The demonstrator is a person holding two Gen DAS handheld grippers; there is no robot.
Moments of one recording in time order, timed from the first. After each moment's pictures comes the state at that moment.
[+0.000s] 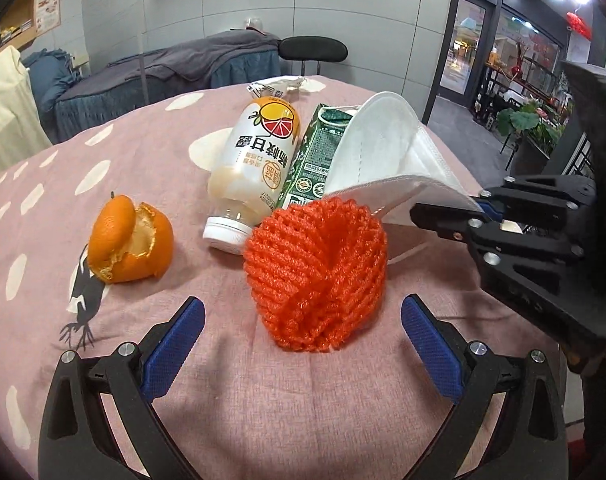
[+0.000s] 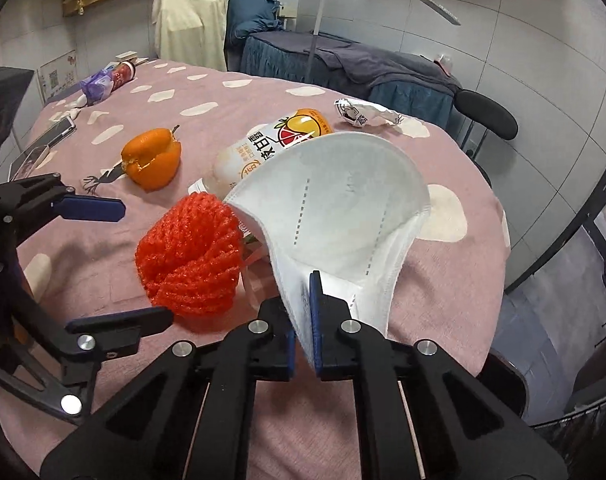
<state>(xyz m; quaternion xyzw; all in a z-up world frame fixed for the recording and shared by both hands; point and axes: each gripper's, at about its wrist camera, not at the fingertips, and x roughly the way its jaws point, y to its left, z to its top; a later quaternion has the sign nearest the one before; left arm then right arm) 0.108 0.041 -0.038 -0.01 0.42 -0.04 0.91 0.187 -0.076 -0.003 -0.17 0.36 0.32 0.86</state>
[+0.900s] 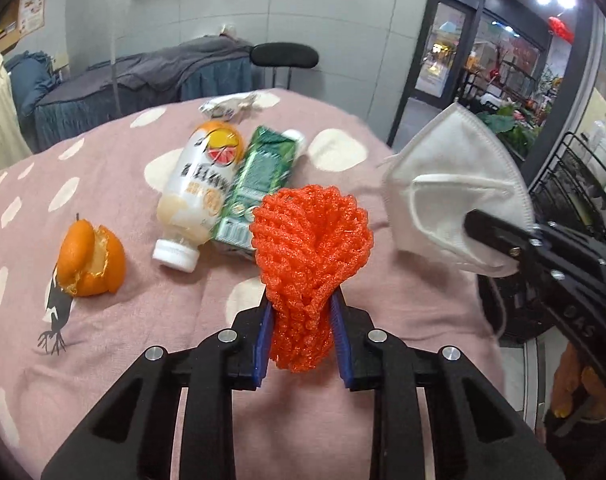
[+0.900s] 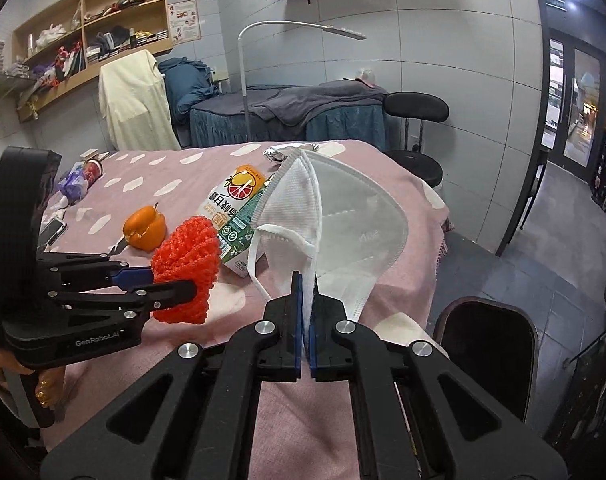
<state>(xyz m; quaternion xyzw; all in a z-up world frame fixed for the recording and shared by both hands) 0.088 0.005 -0.006 -0.02 0.41 -0.09 0.91 0.141 -0.163 0.031 -0.01 0.32 0.25 0.91</state>
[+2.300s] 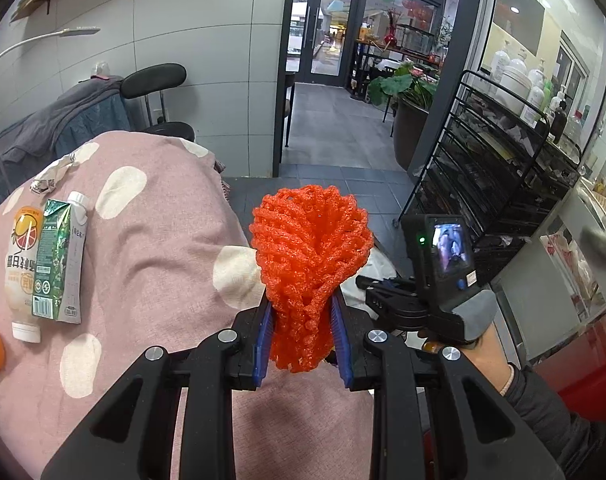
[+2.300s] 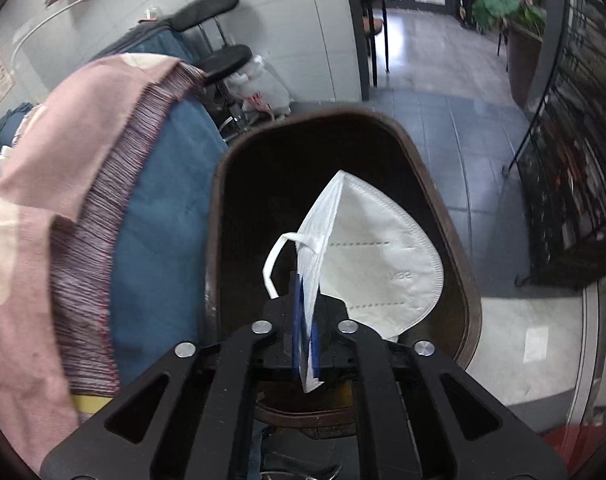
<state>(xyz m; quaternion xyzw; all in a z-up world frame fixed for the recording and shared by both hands) 0.095 -0.147 -0.010 0.05 0.39 -0.25 0.88 0.197 -0.341 -0.151 0.15 0.50 -0.01 0.86</state>
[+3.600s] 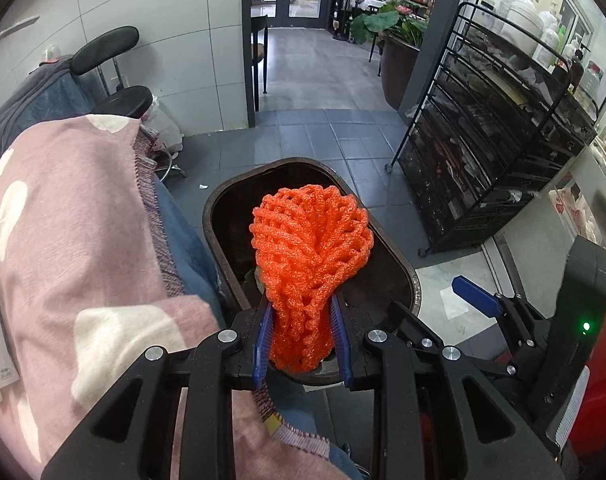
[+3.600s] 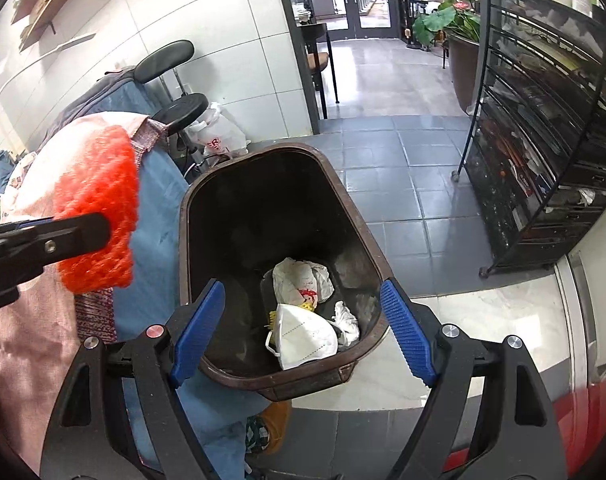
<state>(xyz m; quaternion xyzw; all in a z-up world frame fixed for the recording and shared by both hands) 0.155 -0.230 -0.058 0.11 0.48 -0.27 0.83 0.125 -0.372 -0.112 0.17 0.43 -0.10 0.88</state>
